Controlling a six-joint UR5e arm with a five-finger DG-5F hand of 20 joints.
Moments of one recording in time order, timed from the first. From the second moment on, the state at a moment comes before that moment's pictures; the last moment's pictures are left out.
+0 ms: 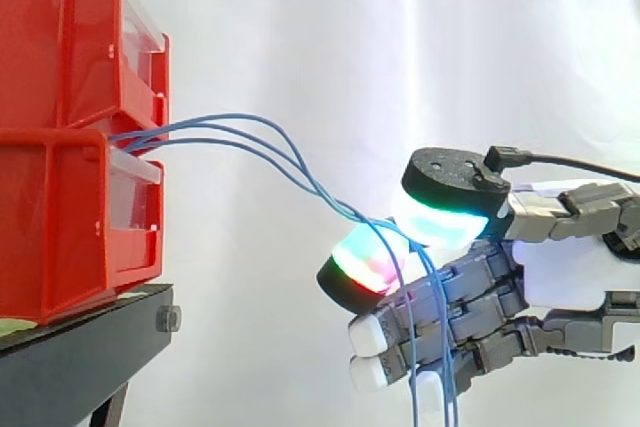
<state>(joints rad) 0.14 -2.22 -1.42 -2.61 -1.16 -0.22</state>
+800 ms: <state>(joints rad) 0.14 -2.22 -1.42 -2.61 -1.16 -0.22</state>
